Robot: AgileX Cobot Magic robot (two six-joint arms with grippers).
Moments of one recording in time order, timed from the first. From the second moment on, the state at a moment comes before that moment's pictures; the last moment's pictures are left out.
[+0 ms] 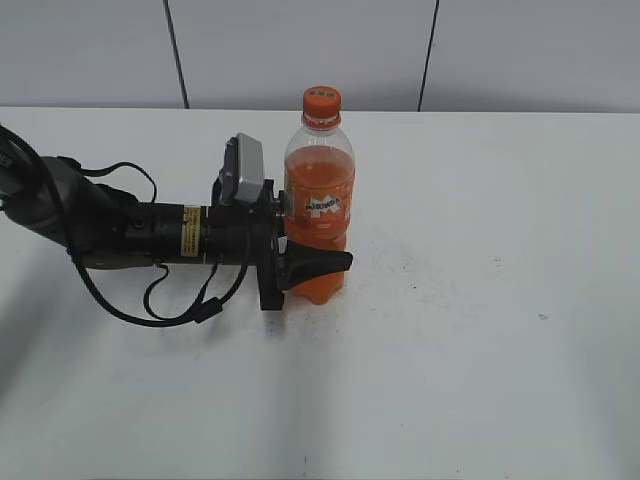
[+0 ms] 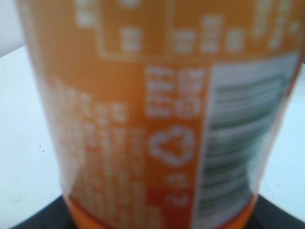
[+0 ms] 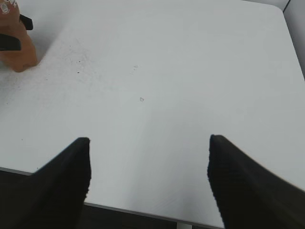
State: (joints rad) left arm -0.32 2.33 -1.17 1.26 -1.18 -0.47; right arm 0.00 -0.01 -0.44 0.14 1.02 -0.30
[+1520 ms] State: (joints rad) left arm -0.32 2.33 -1.17 1.26 -1.18 -0.47; right arm 0.00 -0.01 -0.44 0.15 1.02 -0.26
